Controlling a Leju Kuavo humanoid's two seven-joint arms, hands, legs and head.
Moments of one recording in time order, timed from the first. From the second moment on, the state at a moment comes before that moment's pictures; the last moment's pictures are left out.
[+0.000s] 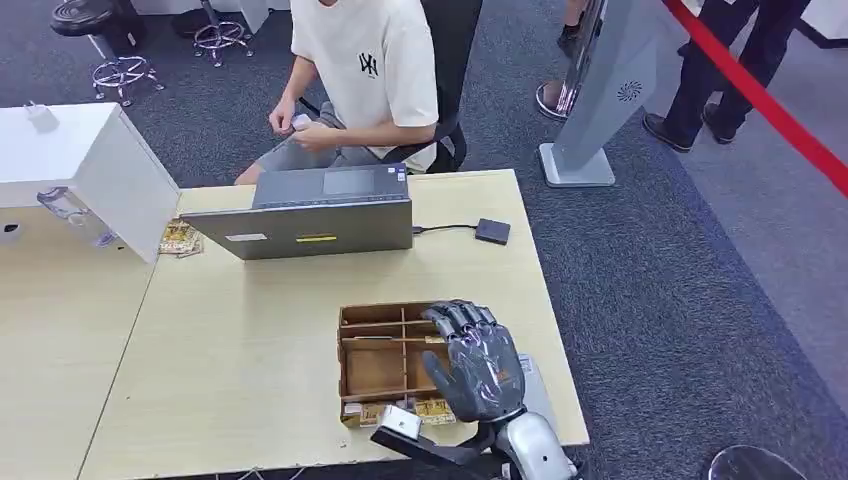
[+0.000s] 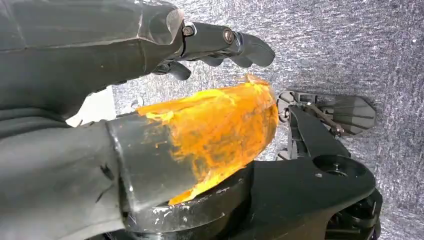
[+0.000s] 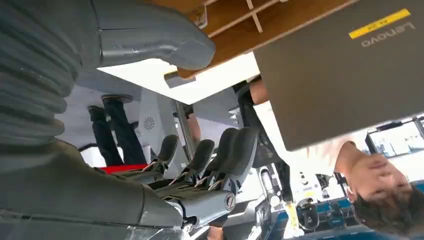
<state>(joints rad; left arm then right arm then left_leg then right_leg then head) -0.14 -0.06 -1.40 -0.14 1.51 0.21 -0.05 0.11 0.19 0.37 -1.59 1.43 -0.55 -0.22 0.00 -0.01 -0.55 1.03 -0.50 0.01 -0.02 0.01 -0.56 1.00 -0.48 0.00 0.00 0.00</state>
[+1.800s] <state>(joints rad) -0.14 -0.06 -1.40 -0.14 1.51 0.21 -0.04 0.03 0.19 0.26 -1.34 1.38 -0.56 -0.23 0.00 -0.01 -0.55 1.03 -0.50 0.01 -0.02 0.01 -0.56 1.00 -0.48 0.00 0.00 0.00</state>
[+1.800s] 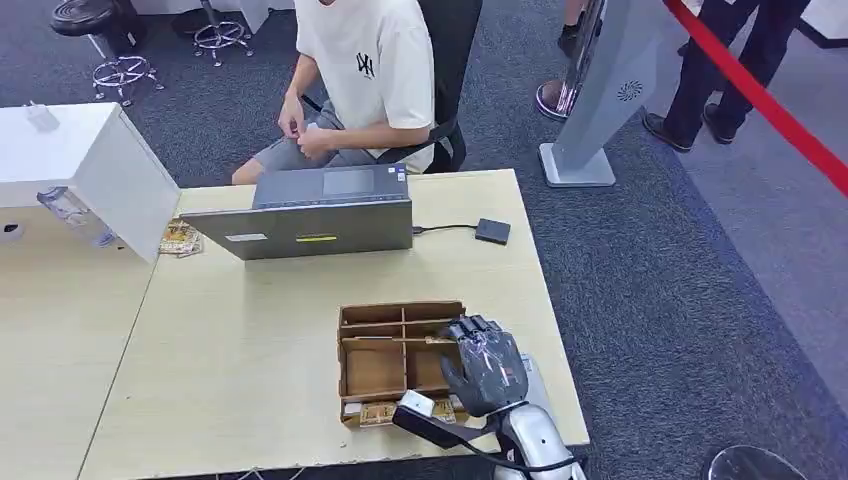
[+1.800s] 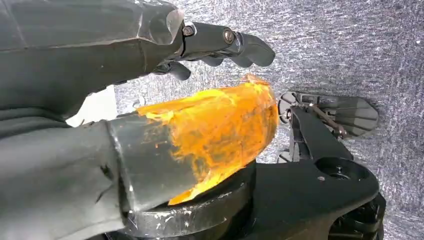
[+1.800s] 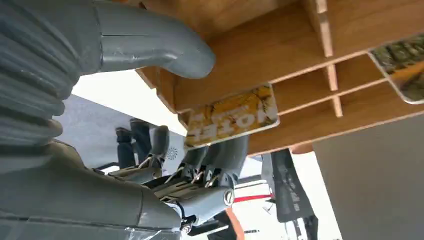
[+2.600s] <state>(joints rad) -0.14 -0.06 -1.40 -0.14 1.51 0.21 -0.04 0.02 0.20 0.23 -1.37 1.31 -0.60 -0.28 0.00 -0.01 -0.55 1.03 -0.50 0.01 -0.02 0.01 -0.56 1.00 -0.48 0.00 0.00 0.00</state>
